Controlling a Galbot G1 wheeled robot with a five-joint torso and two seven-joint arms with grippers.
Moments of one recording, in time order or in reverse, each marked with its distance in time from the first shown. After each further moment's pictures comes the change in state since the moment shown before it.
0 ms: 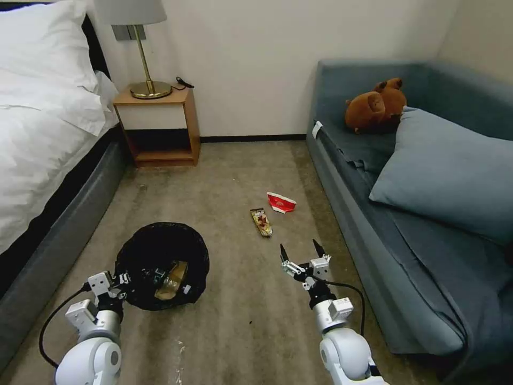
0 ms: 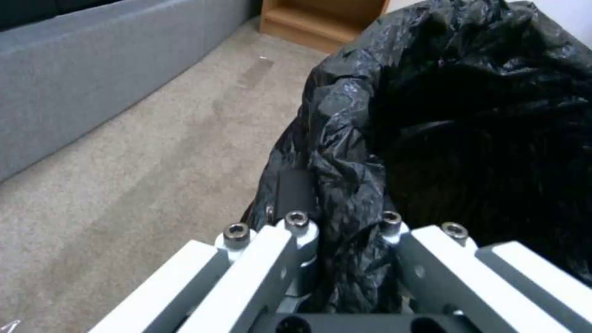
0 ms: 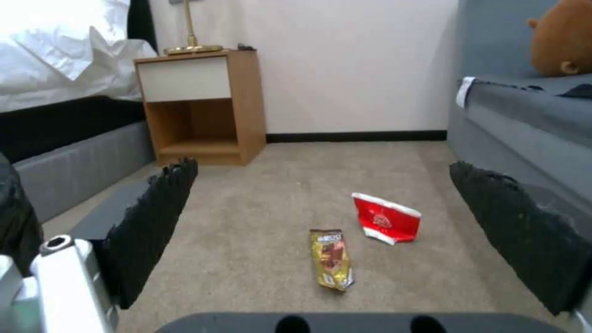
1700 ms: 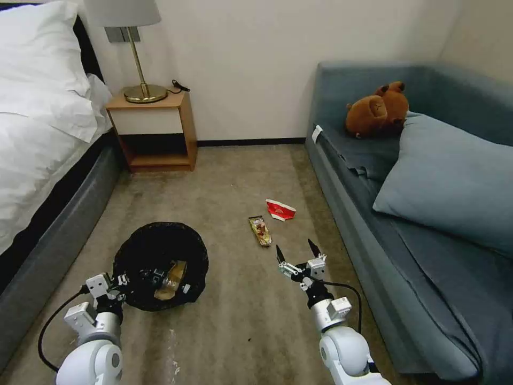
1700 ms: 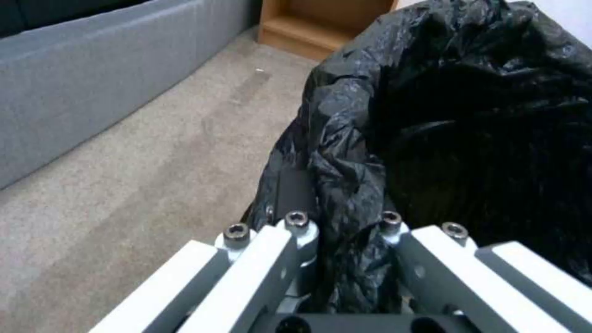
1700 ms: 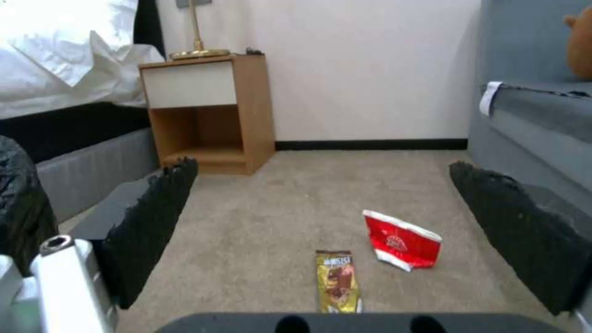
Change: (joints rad) left arm 0.010 -0.027 -0.011 -0.016 0.011 -0.006 -0.008; right arm 0.020 -0.008 0.001 -0.040 0.026 0.036 -0.063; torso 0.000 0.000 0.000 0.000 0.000
